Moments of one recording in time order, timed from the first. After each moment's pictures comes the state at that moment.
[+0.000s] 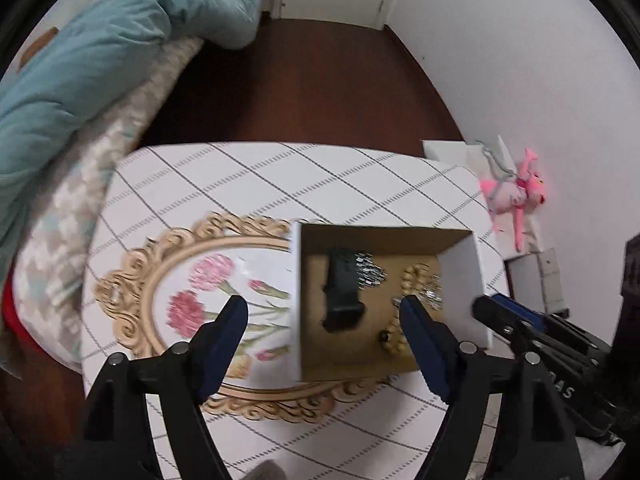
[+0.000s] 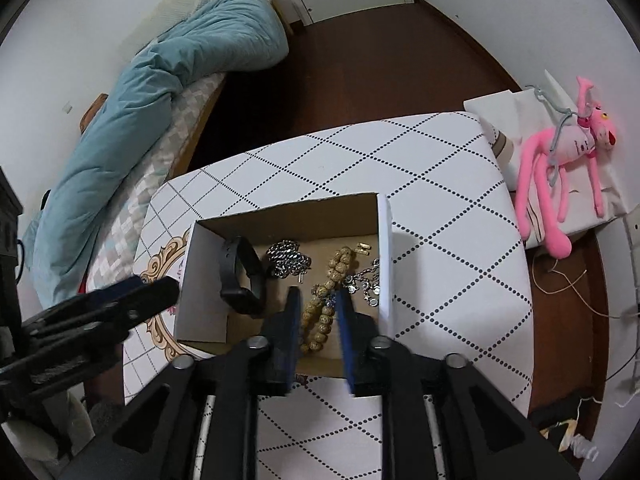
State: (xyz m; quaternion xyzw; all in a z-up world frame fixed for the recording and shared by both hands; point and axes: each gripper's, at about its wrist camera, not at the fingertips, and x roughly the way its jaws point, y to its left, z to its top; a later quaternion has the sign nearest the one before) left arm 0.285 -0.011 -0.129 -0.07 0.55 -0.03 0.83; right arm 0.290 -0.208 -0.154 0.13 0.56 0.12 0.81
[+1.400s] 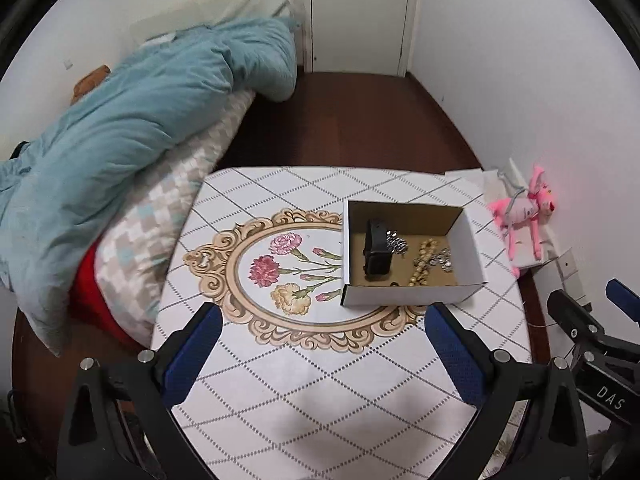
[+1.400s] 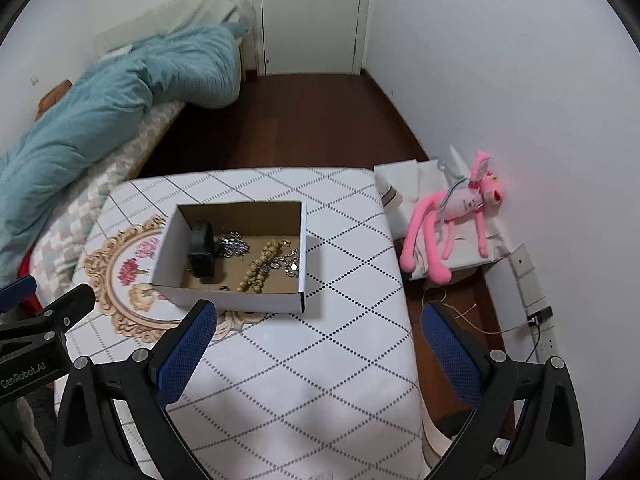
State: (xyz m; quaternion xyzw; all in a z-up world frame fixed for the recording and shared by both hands) left arm 0.151 -0.003 -0.062 -0.03 0.46 0.03 0.89; right arm 0.155 -0.196 -0.048 -0.02 0.46 -0.01 0.89
